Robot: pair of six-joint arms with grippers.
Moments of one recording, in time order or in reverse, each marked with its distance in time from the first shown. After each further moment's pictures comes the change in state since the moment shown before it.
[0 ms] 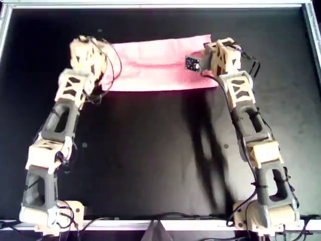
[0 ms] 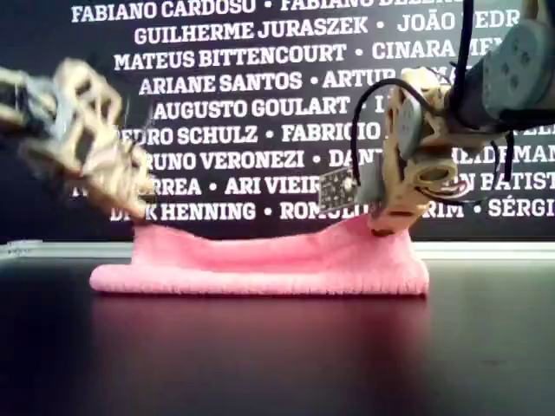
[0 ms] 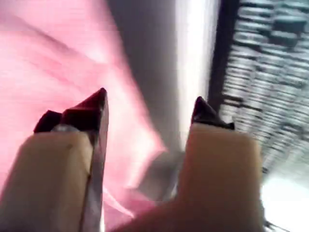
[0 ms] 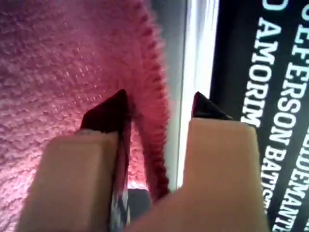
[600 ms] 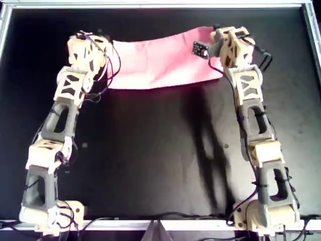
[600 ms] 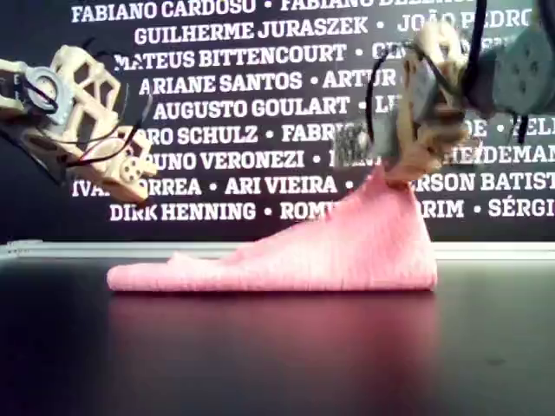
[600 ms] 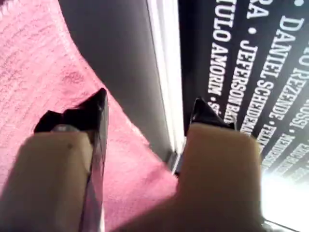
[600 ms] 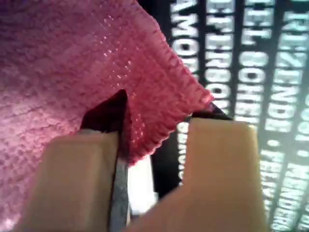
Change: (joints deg) left arm 0.0 0.0 -1.6 0.0 0.0 0.0; right arm -2.4 -3.4 -9.2 0.1 -0.1 0.1
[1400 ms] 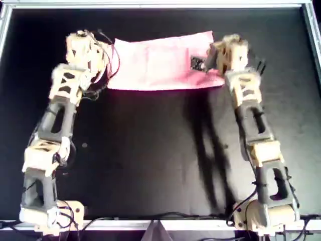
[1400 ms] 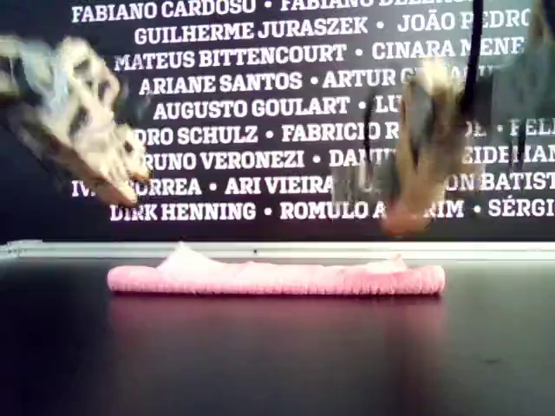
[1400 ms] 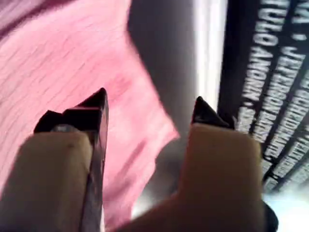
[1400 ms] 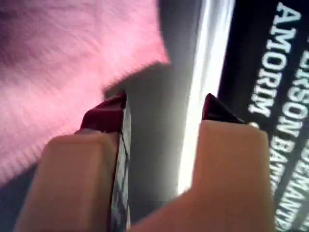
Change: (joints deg) left arm 0.2 11.0 0.1 23.9 0.0 -0.5; right arm 0.4 9.4 0.2 24.4 -0.4 -2.3
